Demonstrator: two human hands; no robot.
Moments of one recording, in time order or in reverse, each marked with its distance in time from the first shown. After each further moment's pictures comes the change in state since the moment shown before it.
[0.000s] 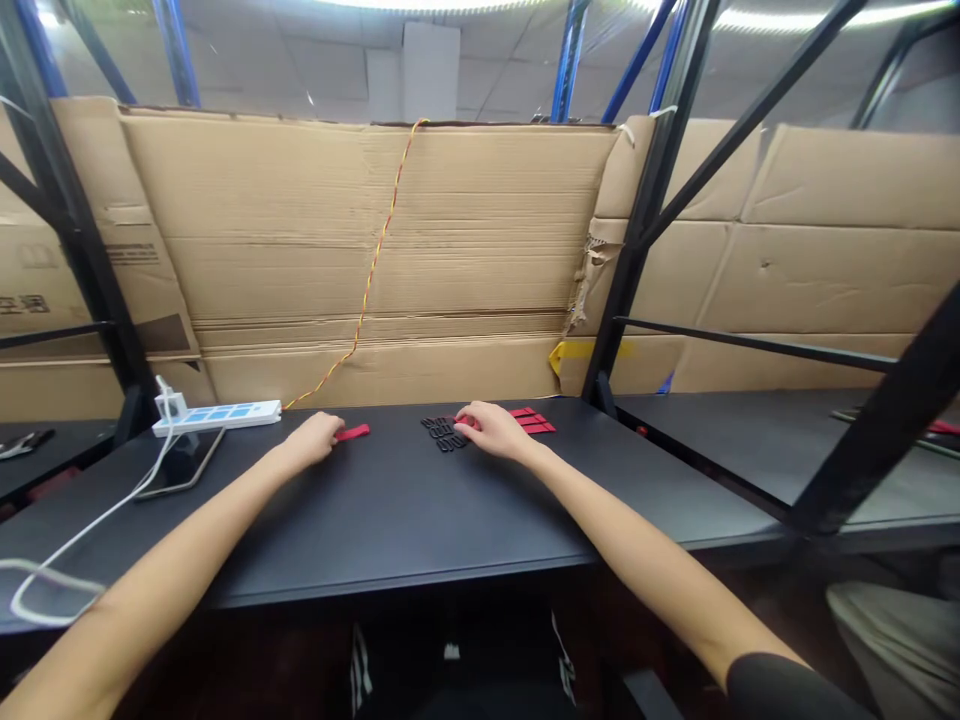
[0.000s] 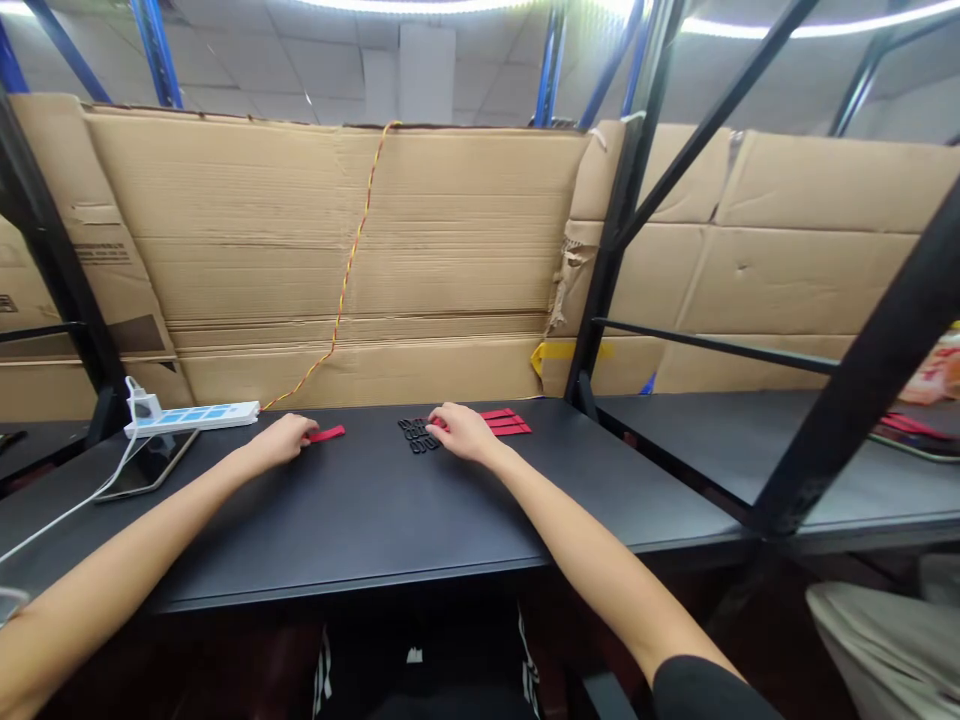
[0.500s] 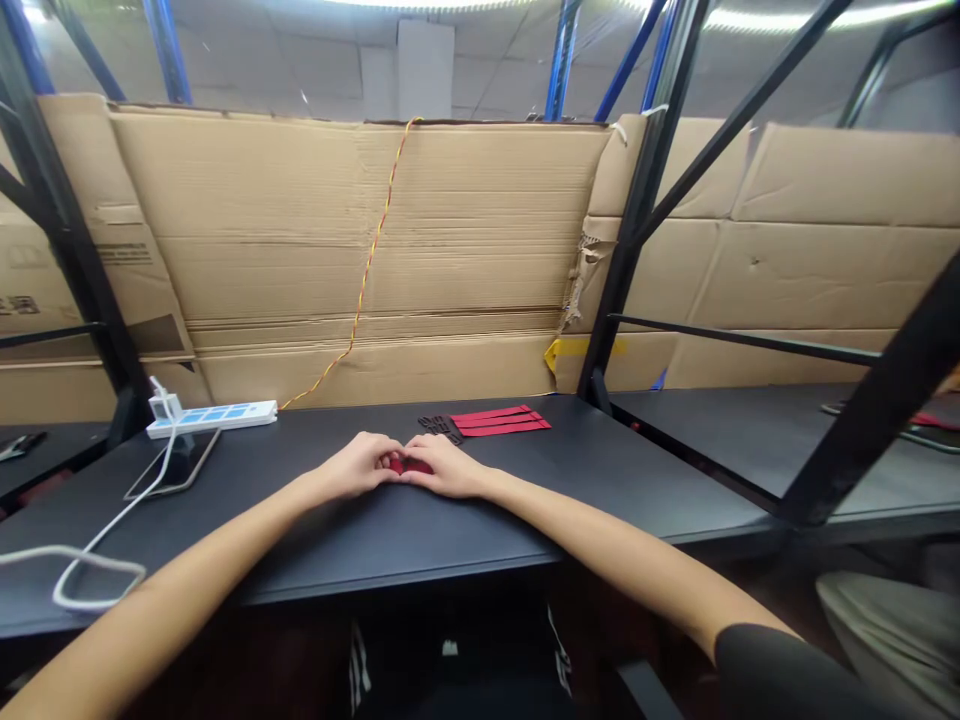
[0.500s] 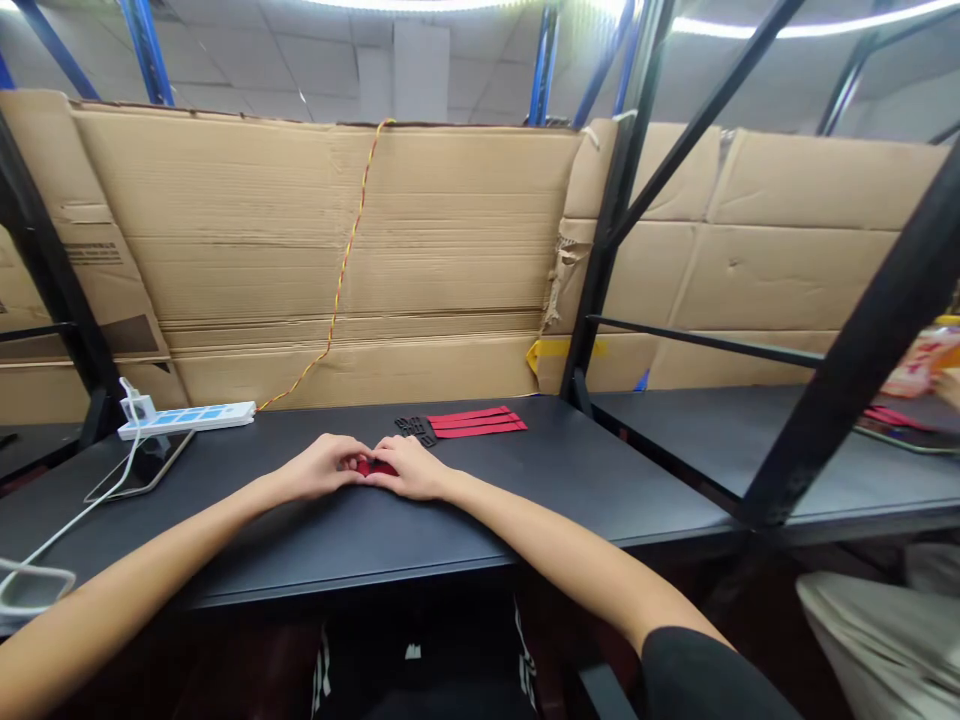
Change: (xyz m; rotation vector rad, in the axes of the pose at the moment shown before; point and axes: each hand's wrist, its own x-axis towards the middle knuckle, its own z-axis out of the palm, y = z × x) left_hand -0.025 0.102 -0.012 -0.435 -0.029 0.365; right_hand -0.006 -0.075 0.035 0.137 -0.119 -0.367
